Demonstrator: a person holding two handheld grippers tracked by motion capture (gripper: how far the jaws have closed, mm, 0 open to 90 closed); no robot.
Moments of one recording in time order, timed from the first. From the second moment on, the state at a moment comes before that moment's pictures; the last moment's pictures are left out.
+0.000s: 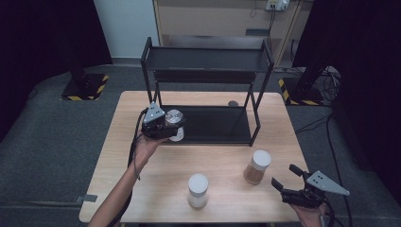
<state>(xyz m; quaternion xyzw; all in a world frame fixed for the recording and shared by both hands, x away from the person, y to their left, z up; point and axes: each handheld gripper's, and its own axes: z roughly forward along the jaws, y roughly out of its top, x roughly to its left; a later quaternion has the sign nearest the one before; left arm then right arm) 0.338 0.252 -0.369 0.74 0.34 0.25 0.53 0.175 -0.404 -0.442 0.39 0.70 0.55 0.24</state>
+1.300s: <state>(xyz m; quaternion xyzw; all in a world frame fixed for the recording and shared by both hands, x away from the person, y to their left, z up) 0.383 0.205 -0.424 0.70 0.41 0.31 0.49 0.177 -0.406 -0.444 0.39 0.69 0.56 0.23</state>
